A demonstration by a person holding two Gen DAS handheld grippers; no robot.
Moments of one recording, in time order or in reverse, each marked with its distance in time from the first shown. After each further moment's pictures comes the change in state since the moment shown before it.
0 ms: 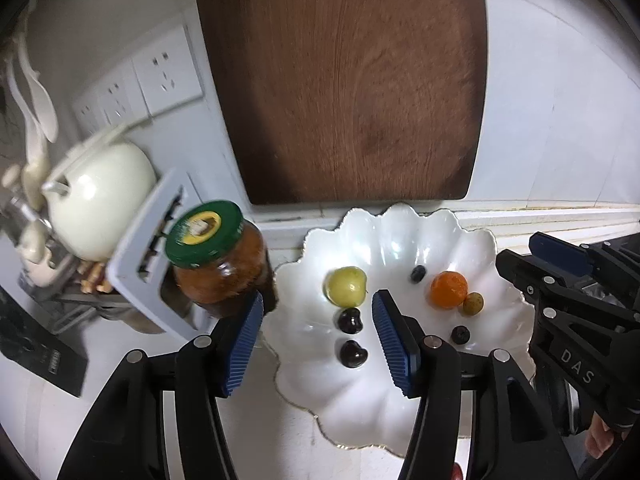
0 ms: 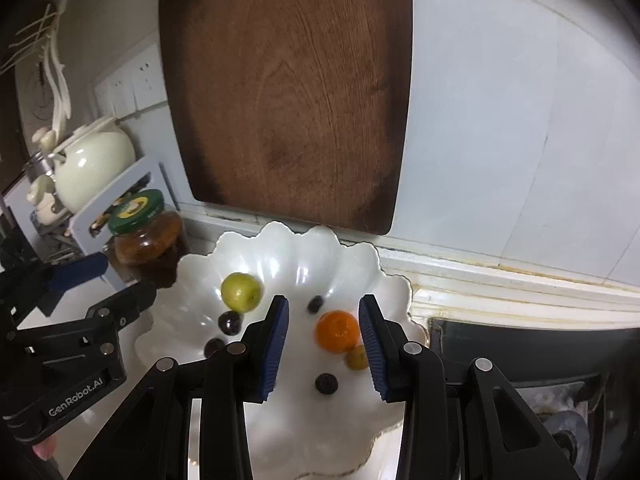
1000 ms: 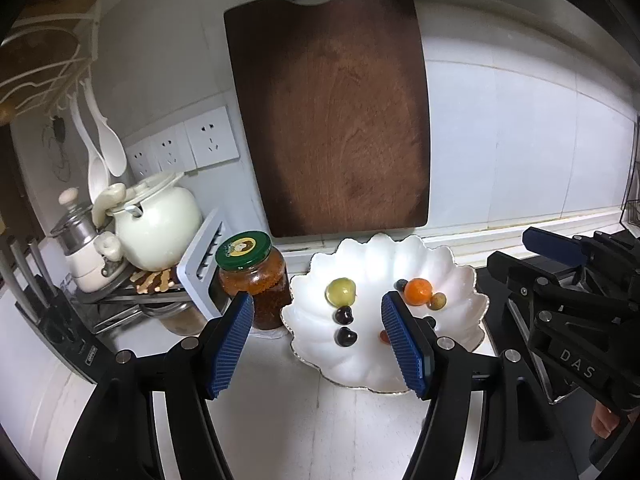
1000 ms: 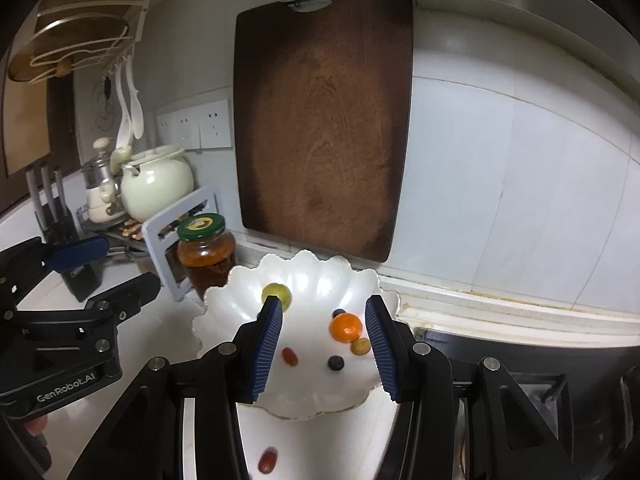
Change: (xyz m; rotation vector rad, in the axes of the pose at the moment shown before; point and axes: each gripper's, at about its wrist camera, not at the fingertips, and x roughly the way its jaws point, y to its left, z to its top) left arm -0.121 -0.005 -0.042 0.014 -0.193 0.025; right arm -0.114 0.016 -0.034 -0.081 -0.191 0.033
